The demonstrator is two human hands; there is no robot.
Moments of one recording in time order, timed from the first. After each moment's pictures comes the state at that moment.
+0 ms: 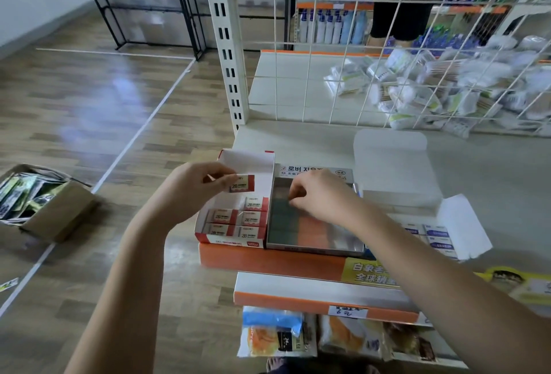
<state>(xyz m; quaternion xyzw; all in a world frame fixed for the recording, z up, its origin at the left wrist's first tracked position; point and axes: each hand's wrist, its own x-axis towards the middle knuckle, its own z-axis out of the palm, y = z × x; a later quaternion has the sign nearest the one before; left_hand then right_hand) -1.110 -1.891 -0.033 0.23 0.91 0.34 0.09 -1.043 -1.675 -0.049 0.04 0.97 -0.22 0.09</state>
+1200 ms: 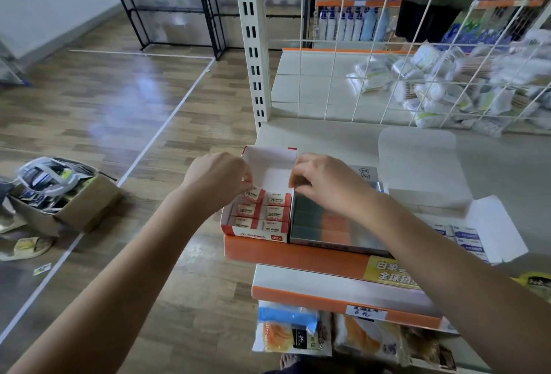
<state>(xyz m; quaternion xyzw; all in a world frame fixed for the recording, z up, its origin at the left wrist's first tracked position) -1.126 -1.884 -0.032 0.28 0.96 0.00 0.04 -1.055 -1.696 -0.034 -0.10 0.98 -0.17 0.02</state>
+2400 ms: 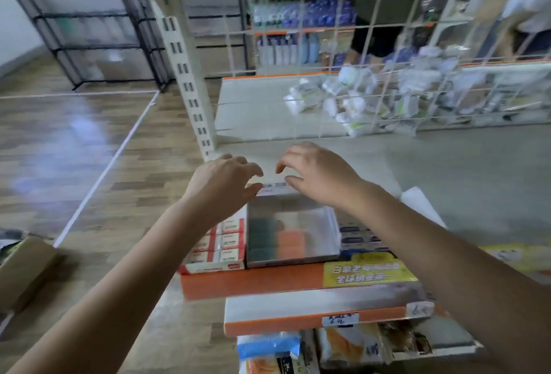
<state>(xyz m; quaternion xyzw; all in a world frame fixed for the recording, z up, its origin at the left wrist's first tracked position) -1.111 -1.805 -0.004 0.43 0.90 0.04 -0.03 -1.039 -1.632 -0.014 -0.05 0.99 -0.12 -0.10</state>
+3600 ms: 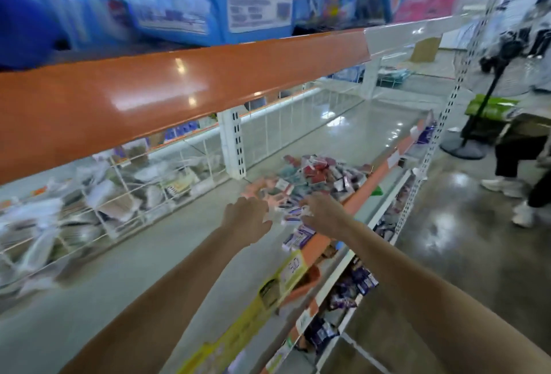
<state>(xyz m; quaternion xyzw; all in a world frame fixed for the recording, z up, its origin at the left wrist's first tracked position) -0.842 -1.208 -0.020 0.68 0.73 -0.01 0.01 -0.672 -1.130 -0.036 0.47 0.87 -0.13 -0.06</state>
